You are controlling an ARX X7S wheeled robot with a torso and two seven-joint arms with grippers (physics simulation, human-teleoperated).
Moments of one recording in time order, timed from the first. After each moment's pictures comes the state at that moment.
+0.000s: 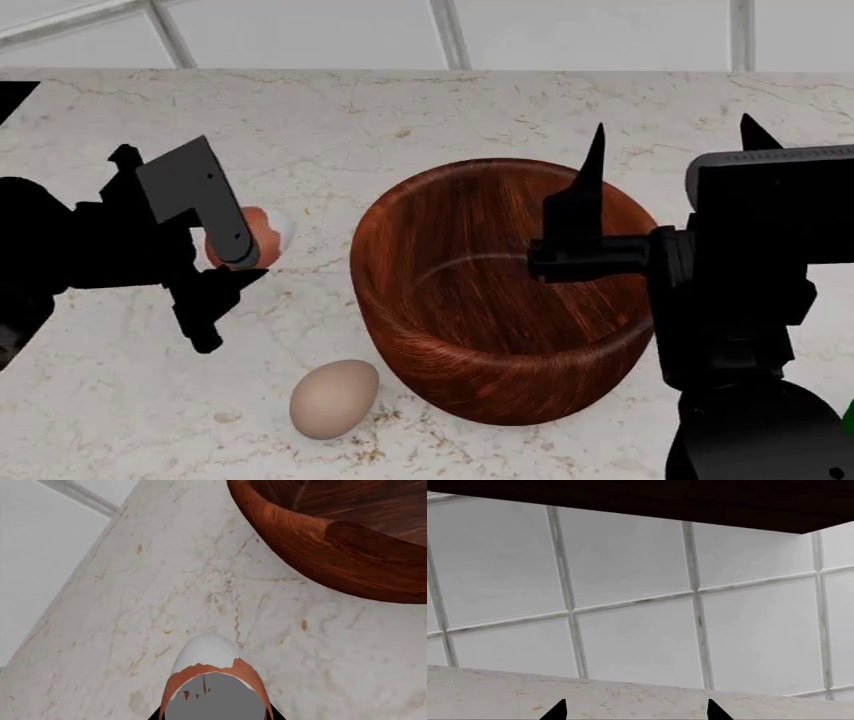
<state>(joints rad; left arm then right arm) -1.36 -0.28 1.13 -1.02 -0.32 -0.23 0.68 0.63 0.38 -0.09 -0.38 0.37 0.70 0.20</state>
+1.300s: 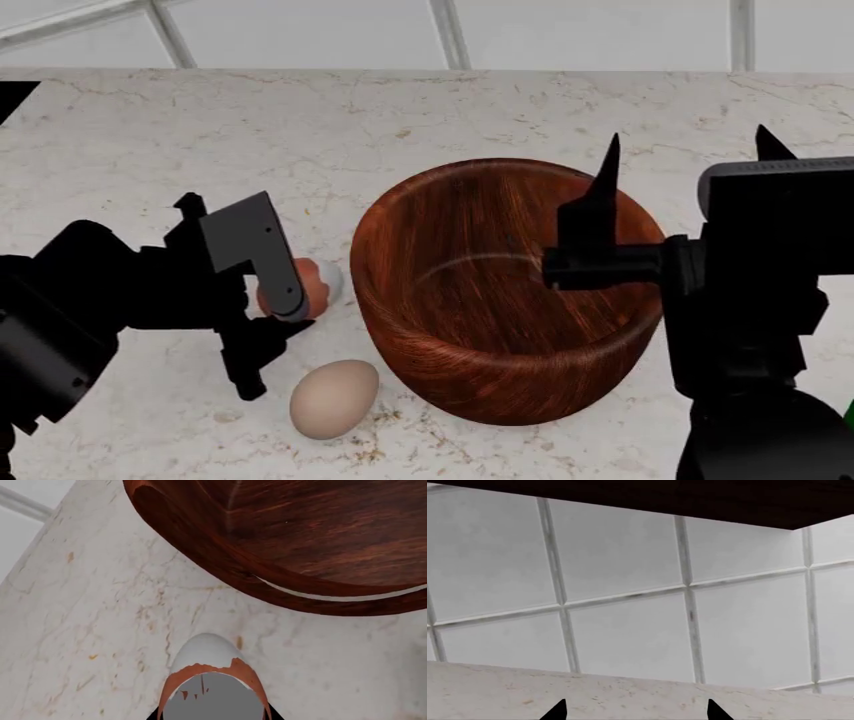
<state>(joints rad) -1.31 -0.10 0.98 -1.30 -0.14 -0.04 0.77 0.62 0.41 -0.09 -0.37 0.38 0.70 0.22</state>
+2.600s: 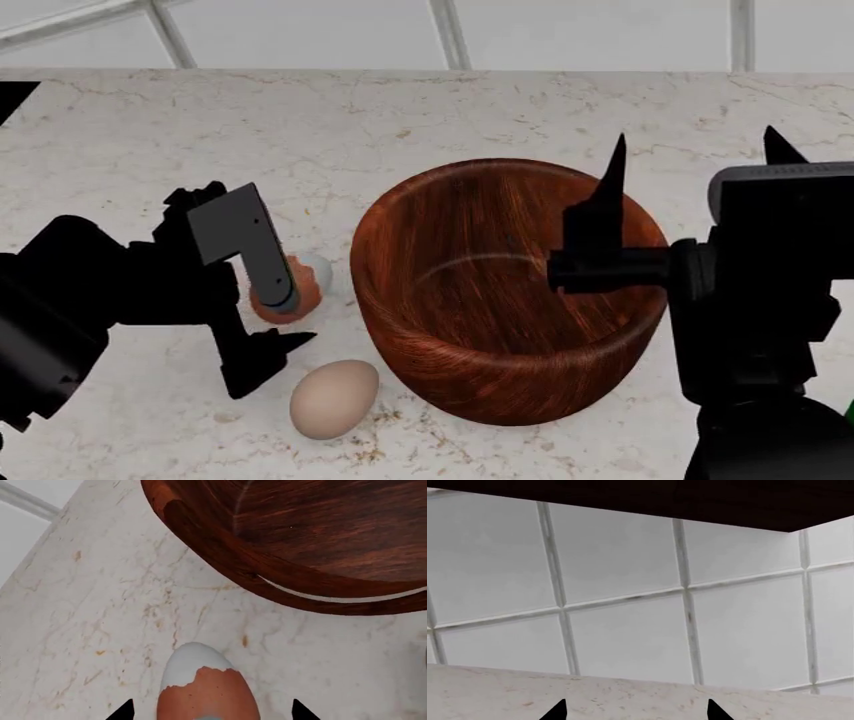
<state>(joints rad) -1.29 -0.14 0.87 -1.20 -0.06 -0.11 0.80 0.60 0.42 -0.08 -0.40 0.41 0.70 0.23</state>
